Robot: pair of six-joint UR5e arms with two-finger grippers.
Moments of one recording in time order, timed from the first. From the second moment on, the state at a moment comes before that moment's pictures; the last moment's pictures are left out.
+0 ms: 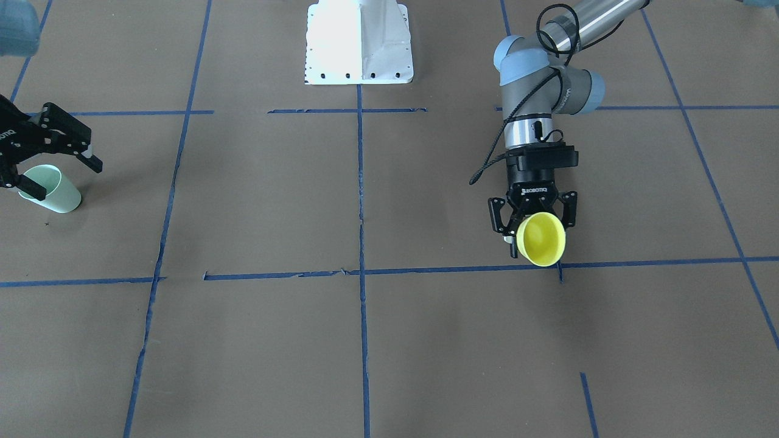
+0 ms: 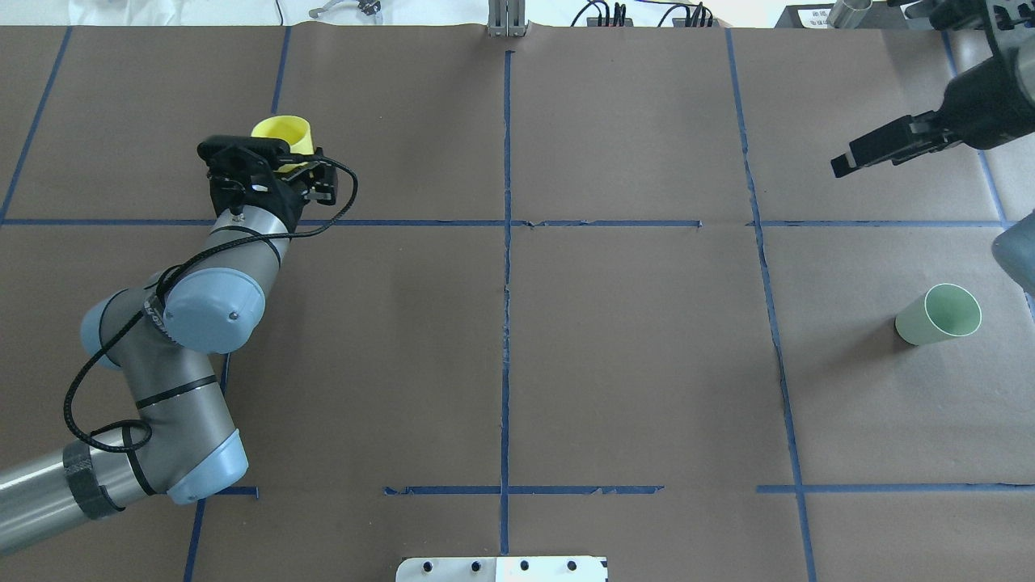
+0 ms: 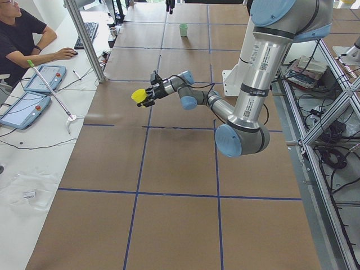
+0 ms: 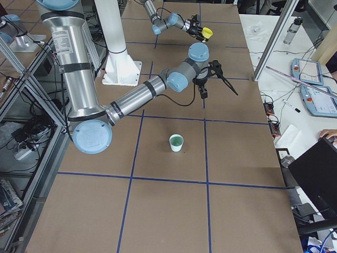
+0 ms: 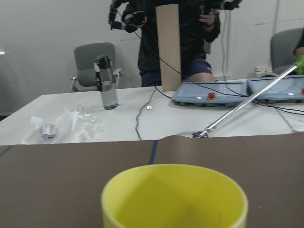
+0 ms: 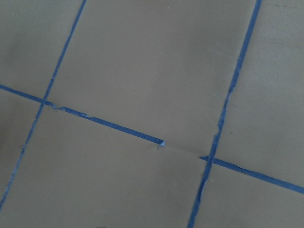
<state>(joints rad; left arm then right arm) -0.51 -1.94 -1.63 -2.34 -0.93 -1.00 1.13 -1.34 1.94 -1.32 2.36 0.61</state>
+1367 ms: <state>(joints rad) -0.26 -2.05 -1.65 -2.72 -0.99 -0.52 0.74 -1.07 1.93 -1.34 2.26 1.18</state>
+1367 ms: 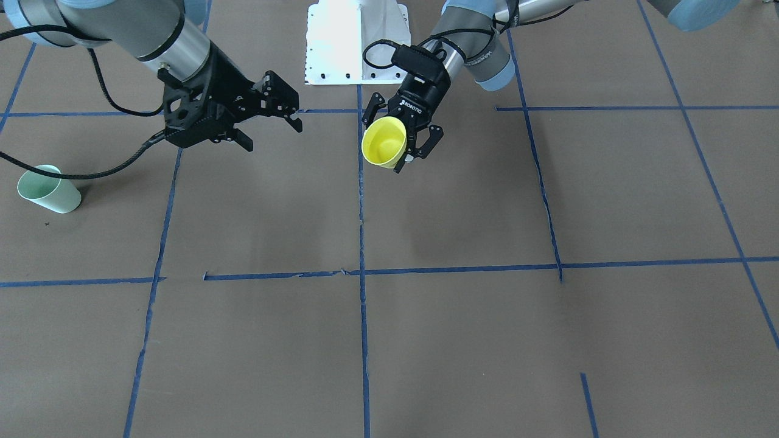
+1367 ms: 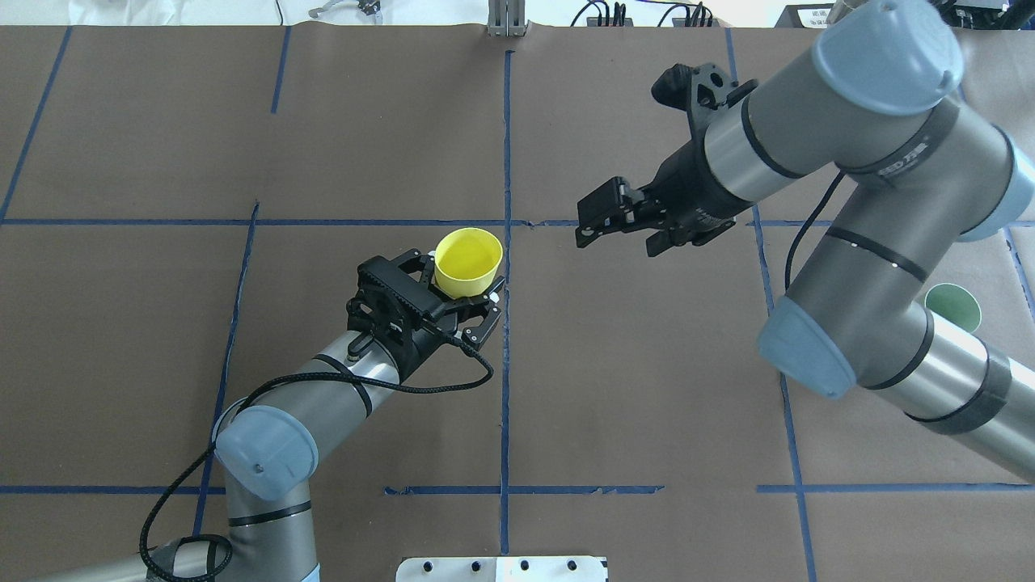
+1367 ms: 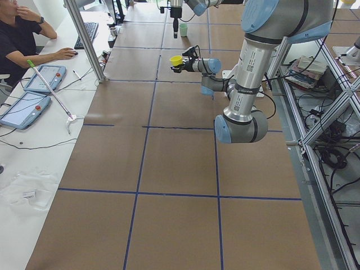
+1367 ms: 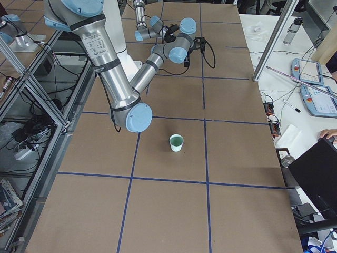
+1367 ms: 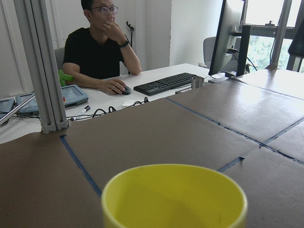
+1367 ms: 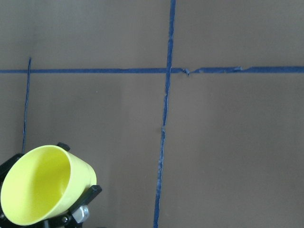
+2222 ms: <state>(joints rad) -0.19 -2.06 -1.65 -2.74 -0.98 -0.49 0.69 -0.98 1.85 -1.34 2.24 1.23</state>
